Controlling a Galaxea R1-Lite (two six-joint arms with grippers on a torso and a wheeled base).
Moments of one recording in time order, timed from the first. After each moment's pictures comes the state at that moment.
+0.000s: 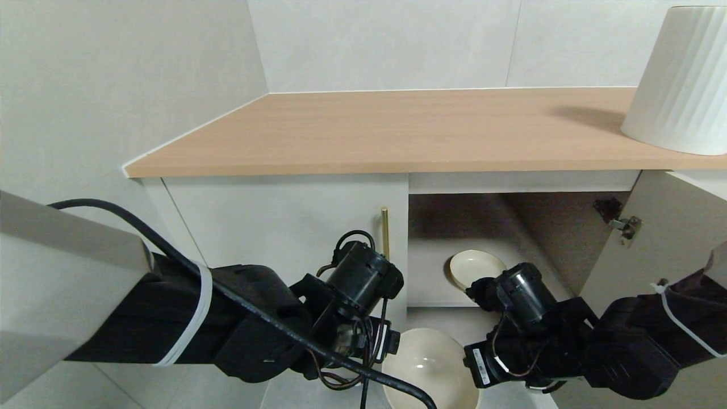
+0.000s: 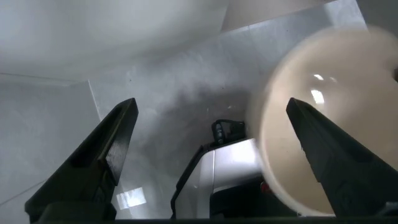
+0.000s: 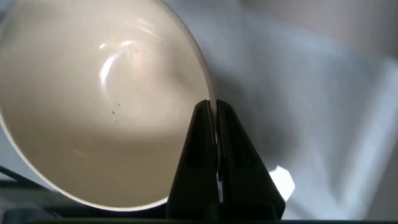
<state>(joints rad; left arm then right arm) -0.80 1.97 -1.07 0.08 0.32 -0.44 0.66 1.94 -0.78 -0.23 0.01 0.34</state>
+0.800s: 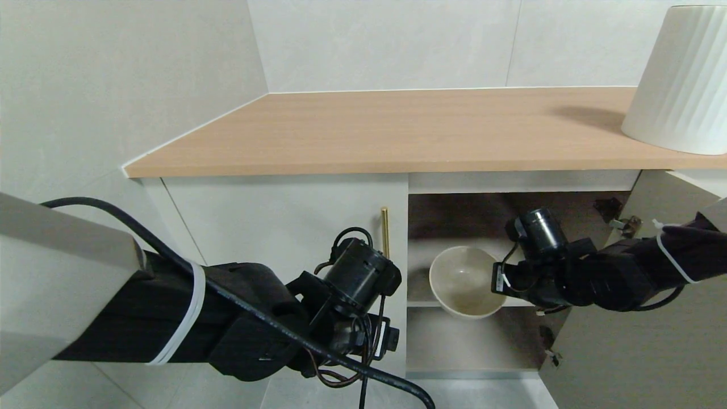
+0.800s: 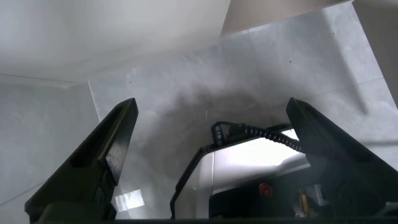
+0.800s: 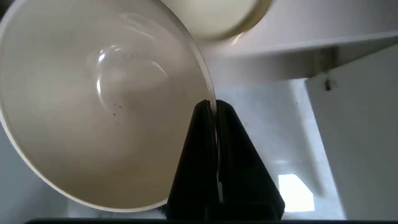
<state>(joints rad) -0.80 1.96 -1.07 0.08 0.33 -0.44 0.44 2.00 -1.04 -0.17 -0.30 0.54</state>
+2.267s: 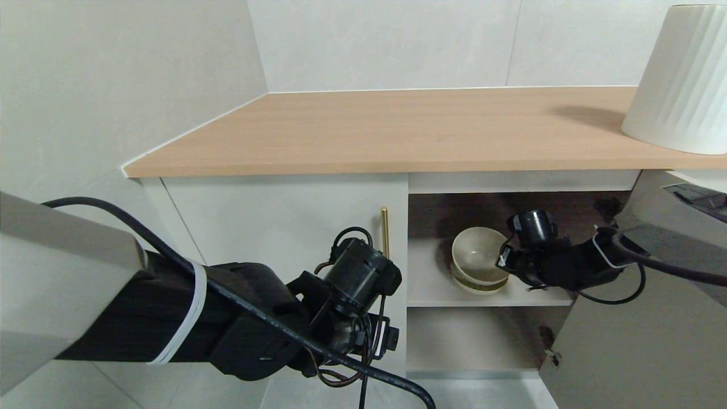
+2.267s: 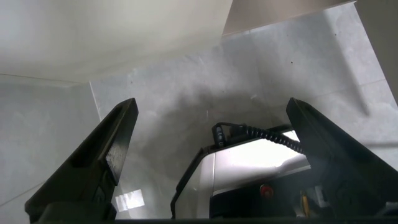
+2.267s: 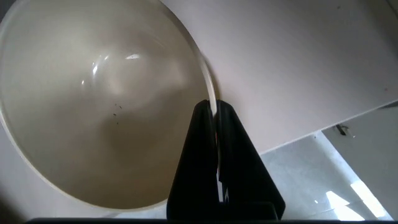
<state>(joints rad) -0.80 1.96 -1.08 0.08 0.33 -0.44 0.27 2.30 -1.27 -0.34 -0.34 0.66</state>
